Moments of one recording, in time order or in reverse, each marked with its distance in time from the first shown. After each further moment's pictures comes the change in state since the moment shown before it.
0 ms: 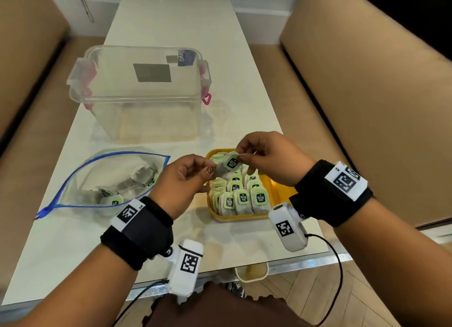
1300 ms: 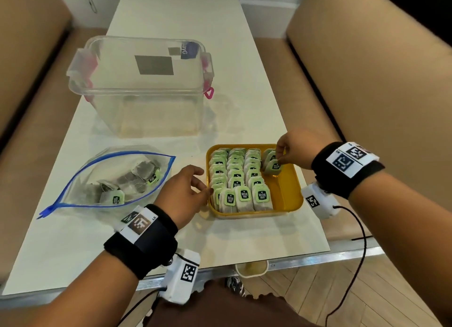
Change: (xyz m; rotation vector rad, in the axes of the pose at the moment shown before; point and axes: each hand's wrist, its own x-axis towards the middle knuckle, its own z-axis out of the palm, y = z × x) left_hand -0.011 -0.020 0.000 0.564 0.028 -0.130; right_hand 0.026 0.067 -0.033 -0.699 -0.135 0.252
